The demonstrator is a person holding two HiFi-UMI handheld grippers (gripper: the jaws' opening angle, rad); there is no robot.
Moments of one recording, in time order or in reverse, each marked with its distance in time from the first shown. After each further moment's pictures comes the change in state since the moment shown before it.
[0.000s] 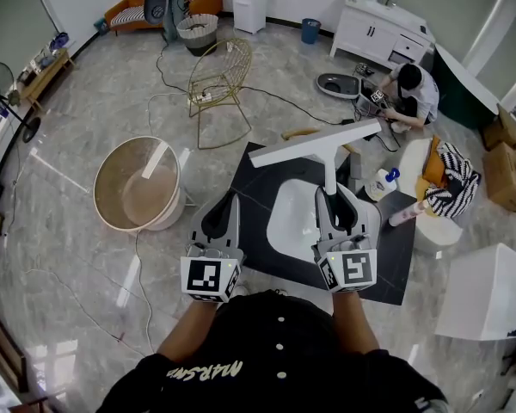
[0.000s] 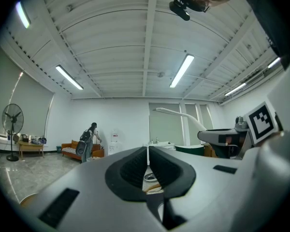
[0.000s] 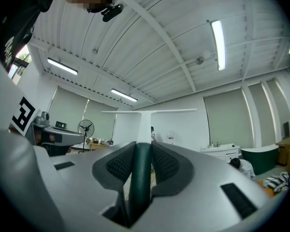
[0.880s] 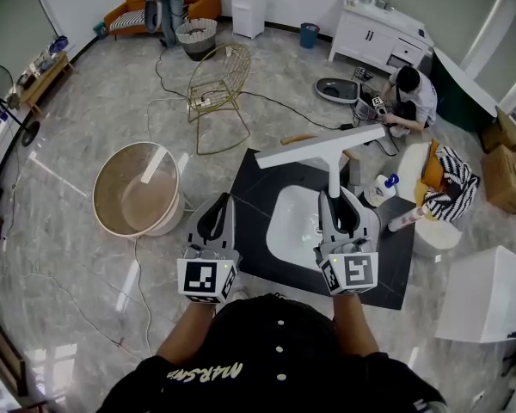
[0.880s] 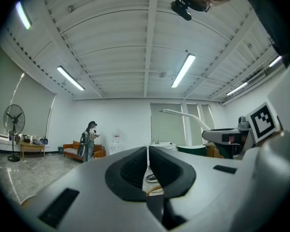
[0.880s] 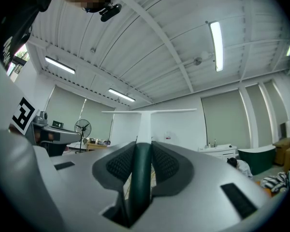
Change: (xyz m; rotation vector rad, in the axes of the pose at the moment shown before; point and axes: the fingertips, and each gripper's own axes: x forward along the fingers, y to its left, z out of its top) left arm 0.009 0.014 0.002 -0.003 -0.005 0.020; right arm 0.007 -0.013 -0.001 0.000 0.000 -0.030
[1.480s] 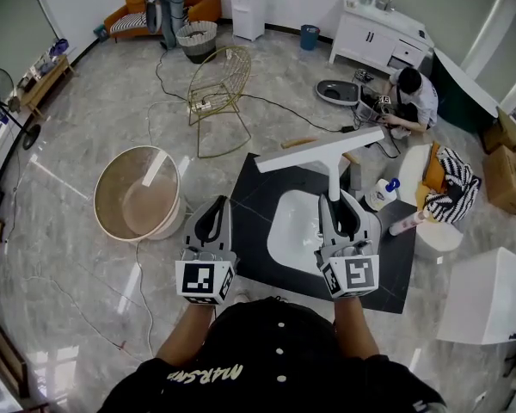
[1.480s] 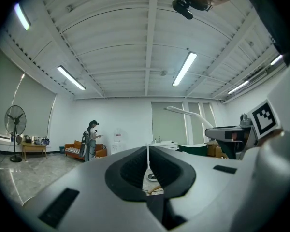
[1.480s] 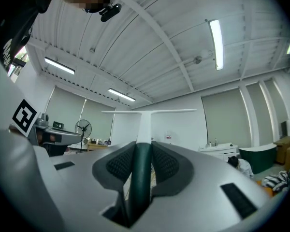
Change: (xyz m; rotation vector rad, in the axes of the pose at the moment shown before) left arm 0.008 0.012 -0.003 0.005 0.015 0.014; right arm 0.008 -0.002 0.000 0.008 0.003 0.006
